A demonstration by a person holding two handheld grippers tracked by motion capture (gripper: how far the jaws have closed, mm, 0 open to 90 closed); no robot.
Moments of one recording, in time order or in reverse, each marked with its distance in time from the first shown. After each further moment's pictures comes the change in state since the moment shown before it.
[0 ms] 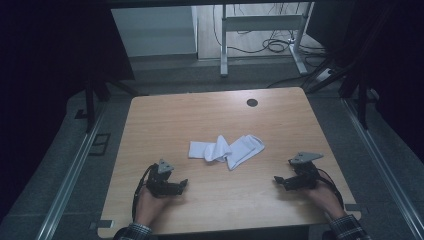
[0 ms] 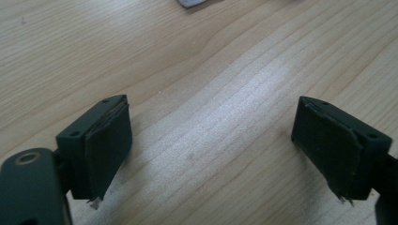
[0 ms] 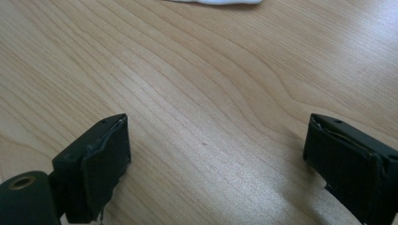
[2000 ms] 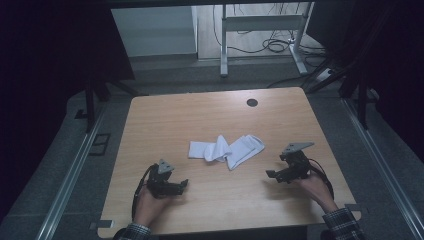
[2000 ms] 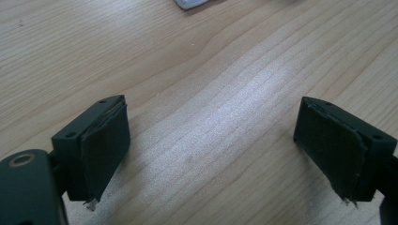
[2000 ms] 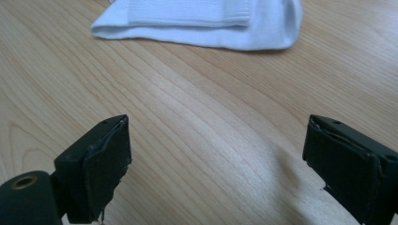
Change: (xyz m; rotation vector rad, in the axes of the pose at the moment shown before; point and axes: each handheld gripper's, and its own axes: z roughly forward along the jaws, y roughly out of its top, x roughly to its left) left arm -0.001 0.001 0.001 0.000 0.003 -0.001; right arm 0.008 0.042 0.006 0.040 0.087 0.052
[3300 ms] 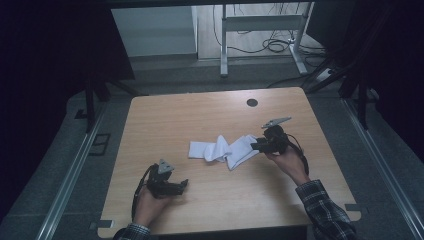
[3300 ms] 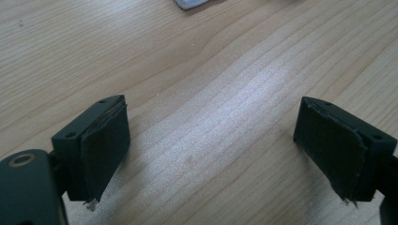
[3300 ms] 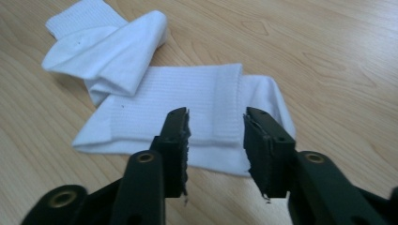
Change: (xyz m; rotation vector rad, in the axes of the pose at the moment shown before) left arm 0.000 0.000 0.000 0.000 -0.001 -0.002; right arm -0.003 0.086 0.038 0.009 -0.039 0.045
